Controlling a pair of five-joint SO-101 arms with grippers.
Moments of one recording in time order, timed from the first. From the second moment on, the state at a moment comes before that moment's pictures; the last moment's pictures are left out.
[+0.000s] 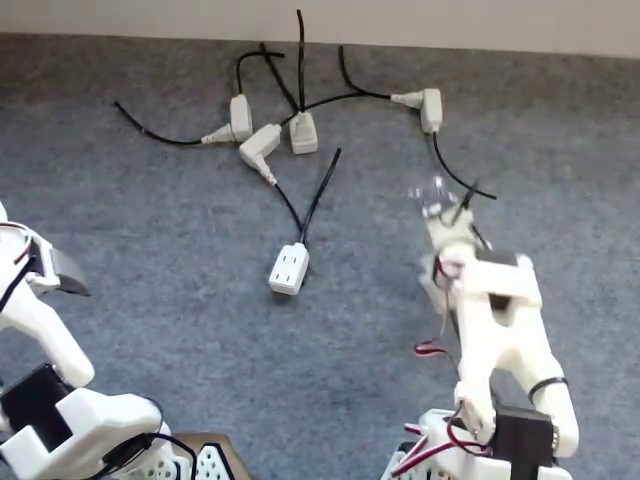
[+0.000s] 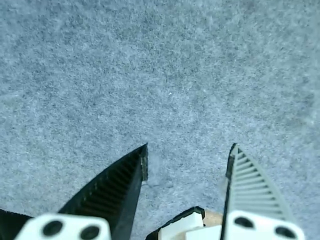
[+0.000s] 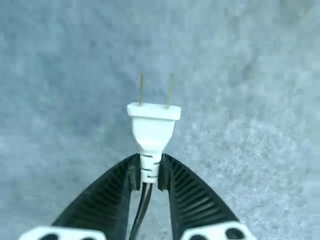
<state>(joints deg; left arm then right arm) -47.6 -4.7 6.3 96.1 -15.8 0.3 -17.1 43.6 50.1 34.3</state>
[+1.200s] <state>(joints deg) -77.2 -4.6 11.6 74.3 -23.0 -54.9 57.8 -54.5 68.9 5.8</state>
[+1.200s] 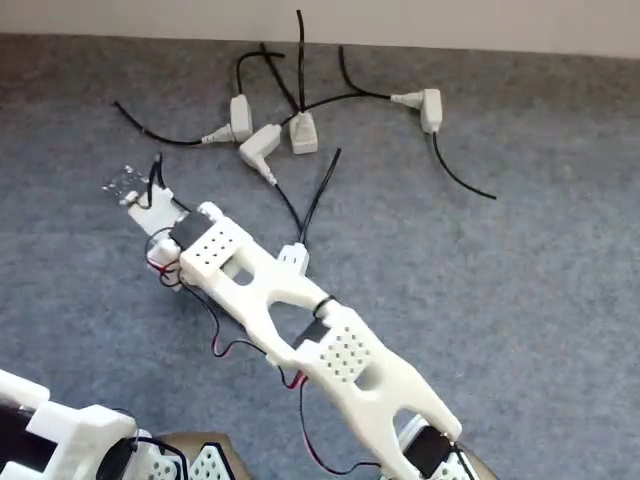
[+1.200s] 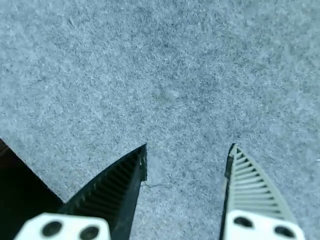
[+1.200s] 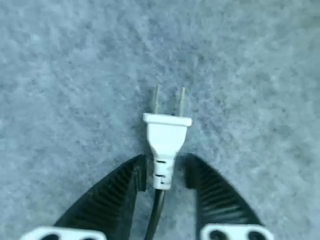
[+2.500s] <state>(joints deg) -19.6 -4.5 37.1 50.9 39.7 -35.7 51.3 -94.3 98.9 8.5</state>
